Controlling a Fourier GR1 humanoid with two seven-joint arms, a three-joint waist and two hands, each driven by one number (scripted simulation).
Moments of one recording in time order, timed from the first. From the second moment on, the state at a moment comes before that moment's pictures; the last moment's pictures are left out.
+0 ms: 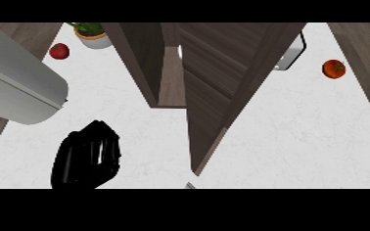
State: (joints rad) left arm 0.05 0.40 -0.45 -1.69 0.61 0.29 -0.50; right arm -0.03 -0.16 0.84 -2.38 0.12 -0.12 0.57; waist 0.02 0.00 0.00
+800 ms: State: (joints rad) left arm 0.27 0.53 -0.31 -1.80 0.69 0.13 -0.55; right arm -0.39 -0.20 0.88 -2.29 0.19 -0.34 0.69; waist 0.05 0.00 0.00
